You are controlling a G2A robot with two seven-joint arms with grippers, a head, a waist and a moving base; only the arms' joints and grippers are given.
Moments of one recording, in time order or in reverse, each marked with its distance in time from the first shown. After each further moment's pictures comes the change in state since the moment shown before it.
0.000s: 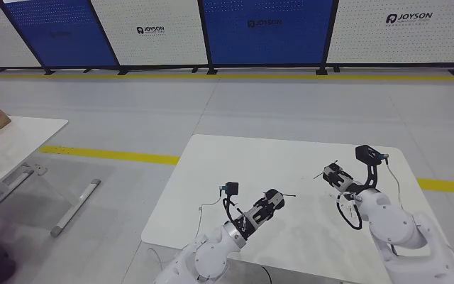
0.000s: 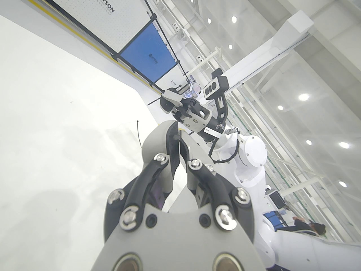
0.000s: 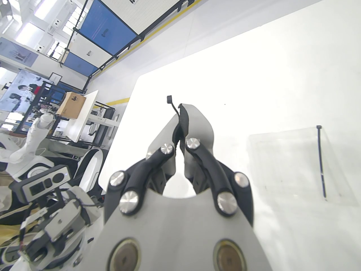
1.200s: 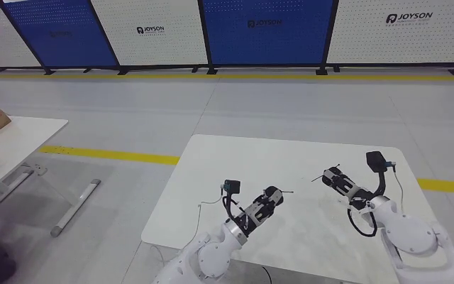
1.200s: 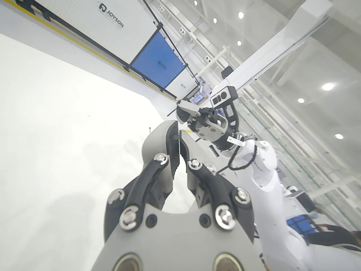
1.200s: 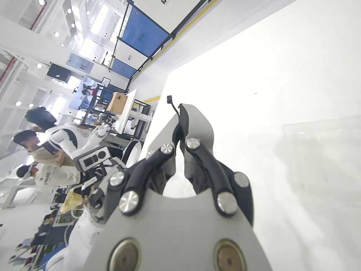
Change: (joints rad) left arm -0.033 -0.002 0.023 0.033 0.179 0.042 0.075; right arm -0.082 -0.001 0.106 0.009 0.238 -0.147 0.008
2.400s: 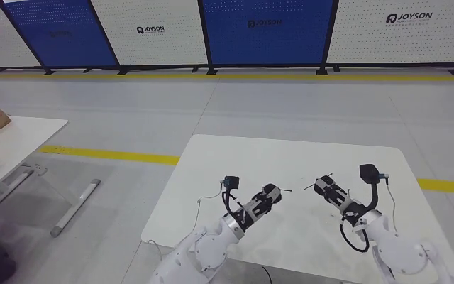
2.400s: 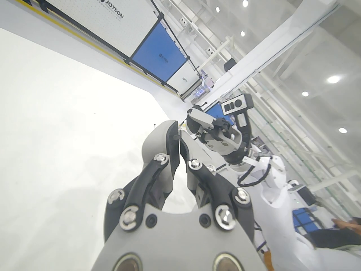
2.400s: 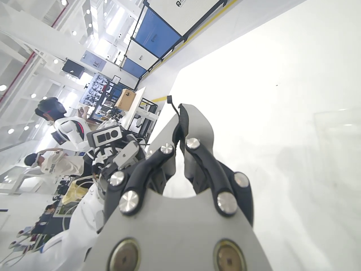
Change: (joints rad) left arm -0.031 0.009 -0.052 0.037 -0.178 -0.067 -0.134; right arm -0.119 -0.002 -0.015 -0.075 -0.011 -0.097 -0.093
